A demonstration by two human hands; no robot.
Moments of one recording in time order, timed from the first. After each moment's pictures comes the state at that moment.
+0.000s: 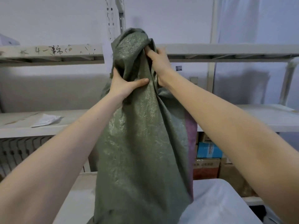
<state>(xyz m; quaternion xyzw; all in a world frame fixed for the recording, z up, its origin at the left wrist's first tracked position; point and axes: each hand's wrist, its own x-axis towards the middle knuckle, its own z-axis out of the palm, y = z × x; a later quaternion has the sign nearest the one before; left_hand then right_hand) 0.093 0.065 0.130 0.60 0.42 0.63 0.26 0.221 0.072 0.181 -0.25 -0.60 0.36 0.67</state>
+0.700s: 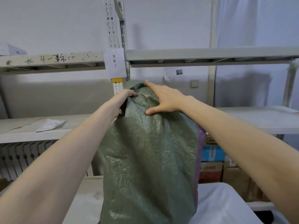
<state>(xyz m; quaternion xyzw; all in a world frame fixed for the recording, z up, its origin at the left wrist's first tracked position) 0.092 0.060 0.122 0.57 0.53 0.47 0.42 0.286 0.076 0.125 -0.48 -0.84 -0.15 0.18</state>
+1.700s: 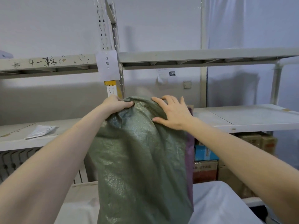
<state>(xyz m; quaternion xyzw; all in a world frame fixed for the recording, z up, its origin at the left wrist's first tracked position) 0.070 0.095 0.118 0.69 0.60 0.34 0.19 0.315 0.072 0.056 -0.54 -0.77 -0.26 0.24</state>
